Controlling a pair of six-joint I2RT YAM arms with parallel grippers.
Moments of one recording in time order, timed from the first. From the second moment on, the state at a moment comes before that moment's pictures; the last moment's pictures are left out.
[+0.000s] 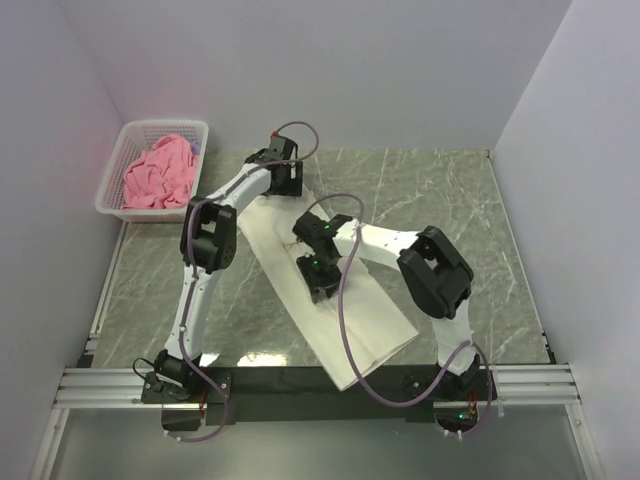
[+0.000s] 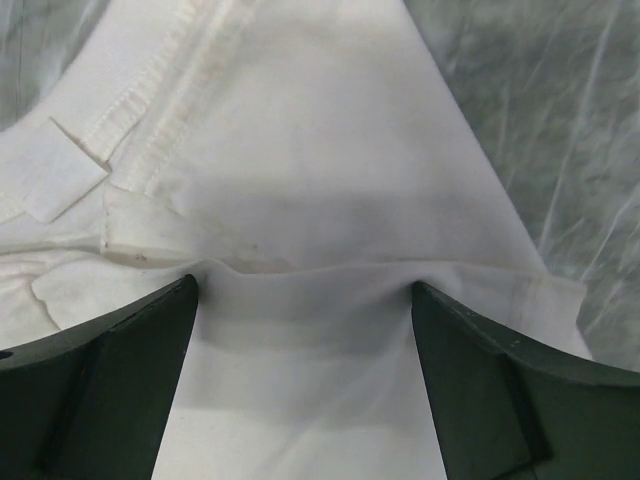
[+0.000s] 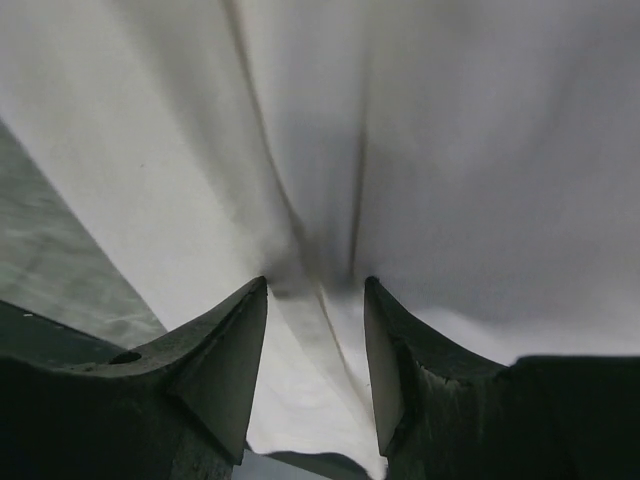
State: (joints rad) left arm -0.37 2.45 2.11 -0.62 -0.21 -0.30; right arm 0.80 1.99 1.39 -0.82 -0.15 0.39
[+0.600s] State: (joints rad) left arm -0.30 2.49 2.15 -0.39 -0.09 -0.28; right arm 0.89 2.10 1.60 -0.82 -0.21 0.48
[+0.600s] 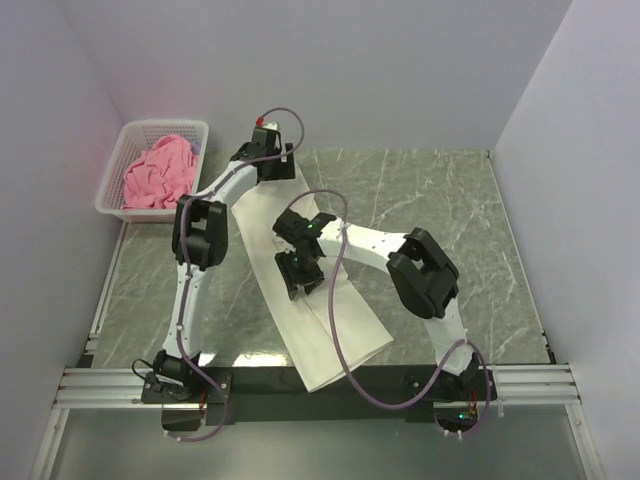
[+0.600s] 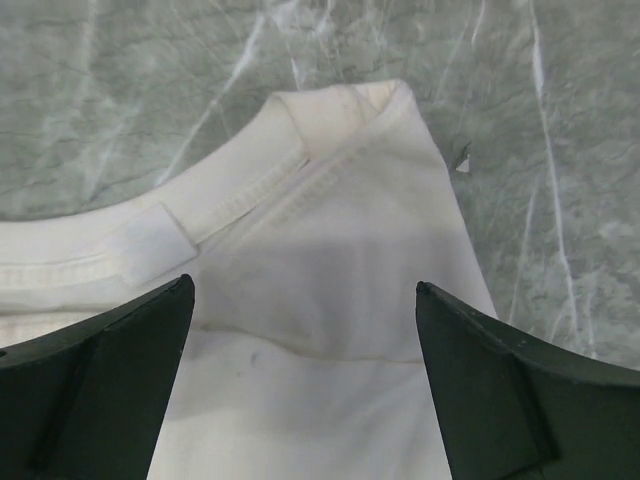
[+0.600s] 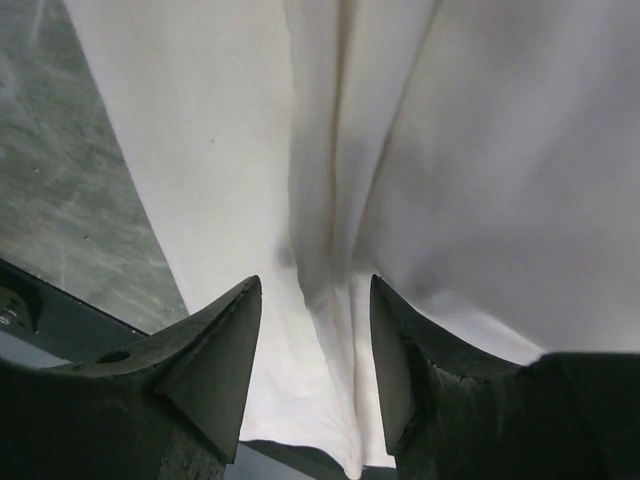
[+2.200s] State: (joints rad) left arm -0.35 2.40 2.02 -0.56 -0.20 -0.65; right arm 0.82 1.71 0.98 -0.82 -0.23 0.56
